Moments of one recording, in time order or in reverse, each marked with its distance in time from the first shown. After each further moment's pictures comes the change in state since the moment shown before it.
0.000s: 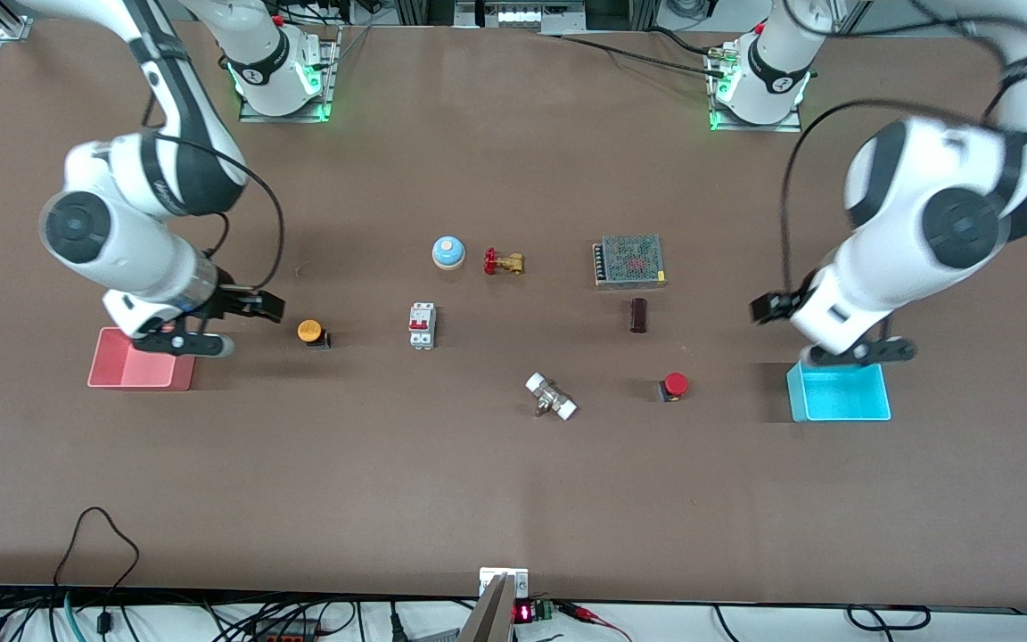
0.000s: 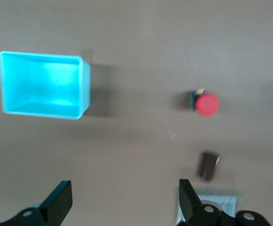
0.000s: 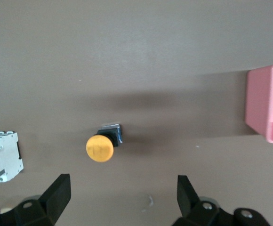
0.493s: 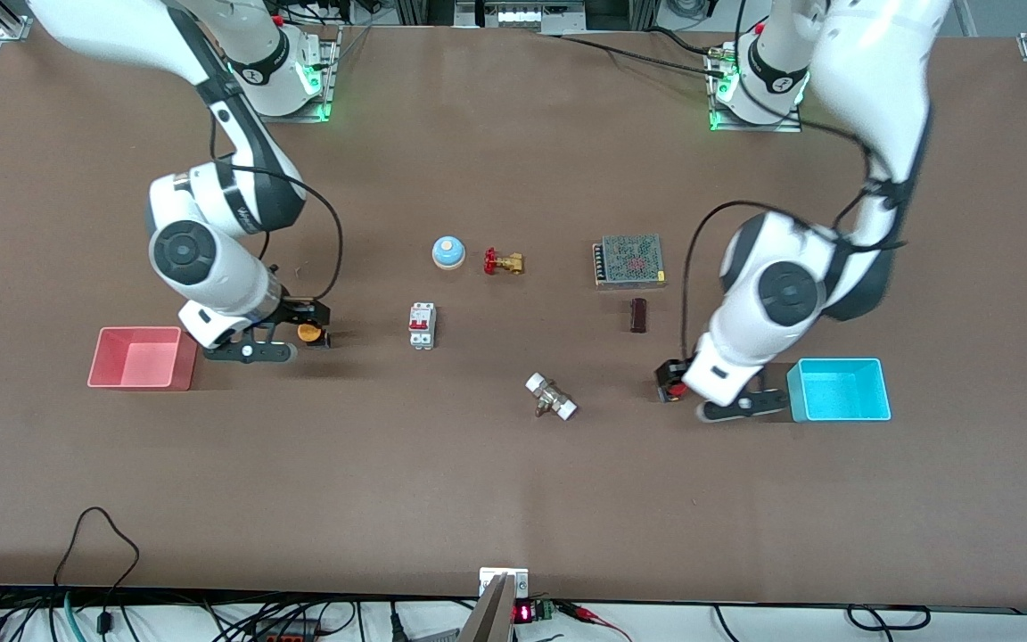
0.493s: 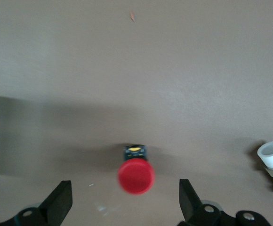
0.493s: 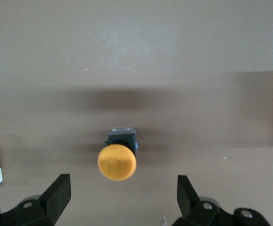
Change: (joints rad) left arm -0.117 0.264 -0.001 0.020 0.001 0.379 -0.152; right arm 0.077 0.109 0.008 -0.003 -0.125 0.080 0.103
